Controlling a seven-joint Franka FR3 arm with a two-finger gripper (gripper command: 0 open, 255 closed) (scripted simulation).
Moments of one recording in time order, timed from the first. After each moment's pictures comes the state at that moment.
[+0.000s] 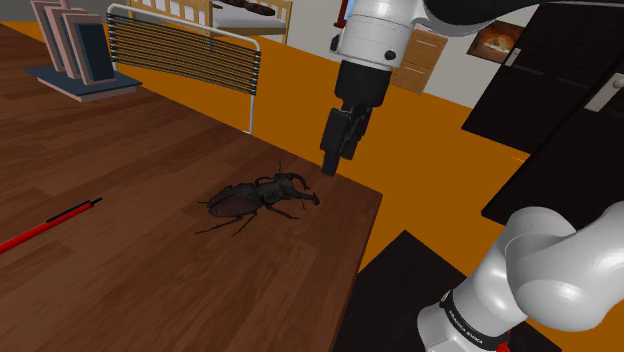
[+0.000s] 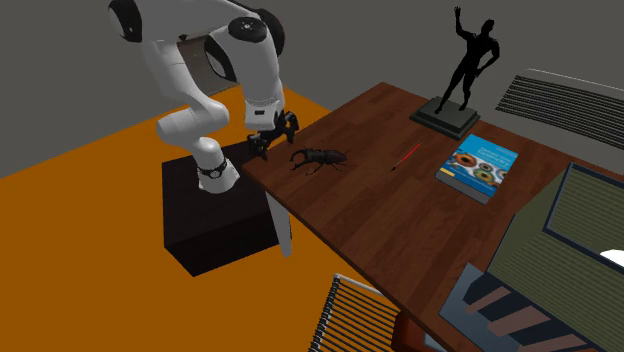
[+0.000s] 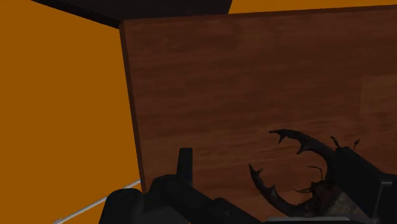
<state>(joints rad) 0.21 -0.48 0.23 -2.23 0.24 1.70 0.07</state>
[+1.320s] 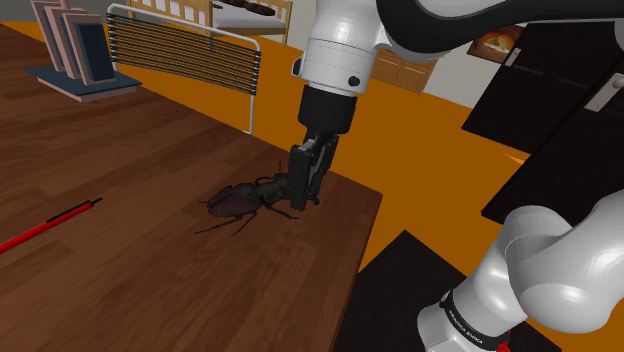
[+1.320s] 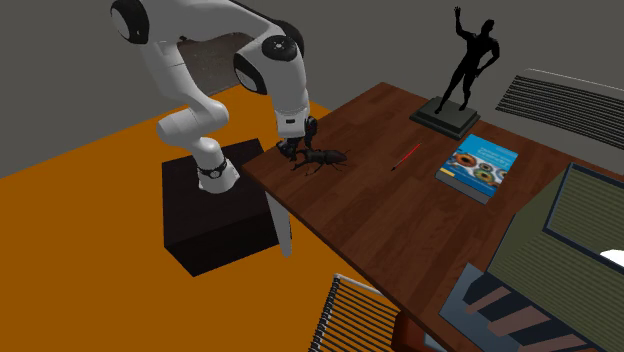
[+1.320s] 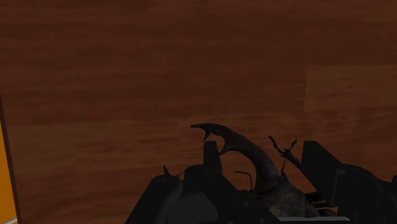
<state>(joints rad) 0.27 -0.36 0.29 -2.22 0.34 1.80 0.07</state>
